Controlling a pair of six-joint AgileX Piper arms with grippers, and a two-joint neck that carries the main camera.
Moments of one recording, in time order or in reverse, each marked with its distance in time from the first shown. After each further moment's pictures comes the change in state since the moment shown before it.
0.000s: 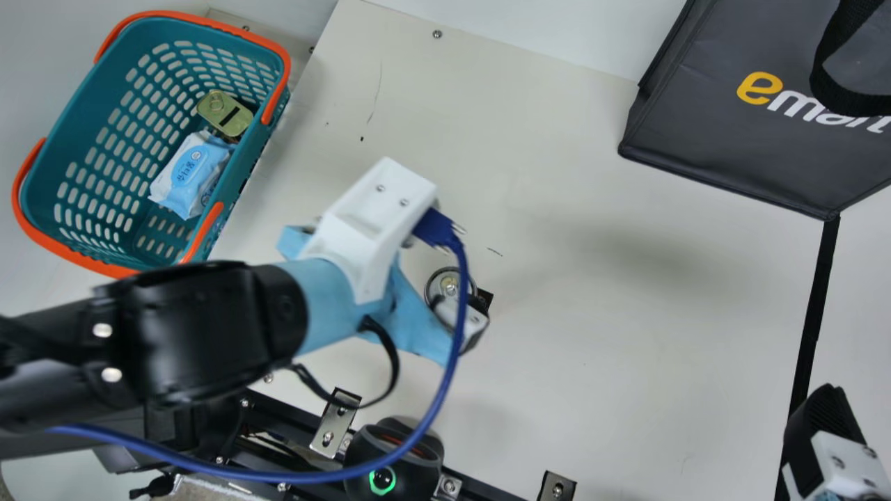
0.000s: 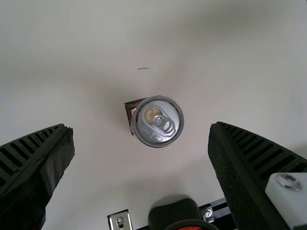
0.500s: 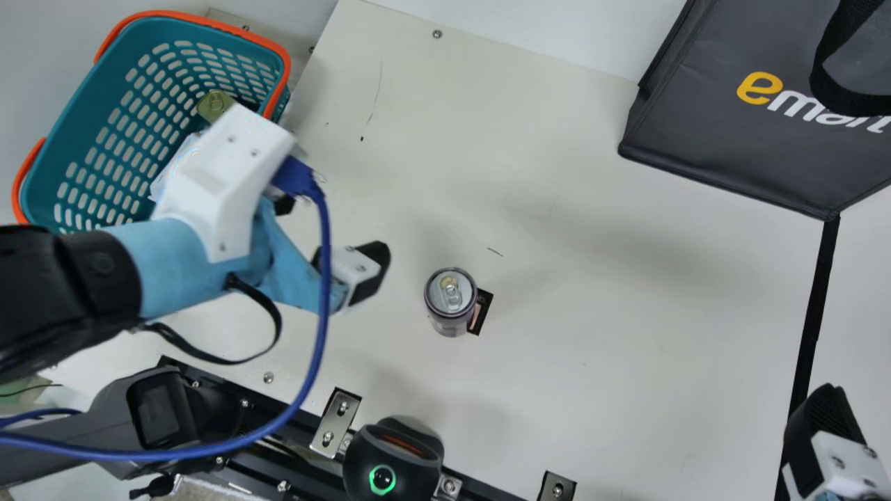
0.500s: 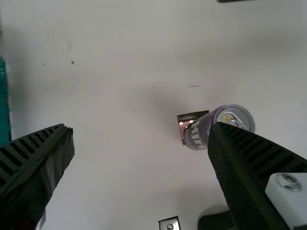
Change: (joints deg) left arm 15.8 -14.1 6.9 -1.0 0.0 13.5; right arm 0.0 0.0 0.0 0.0 0.0 0.0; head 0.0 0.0
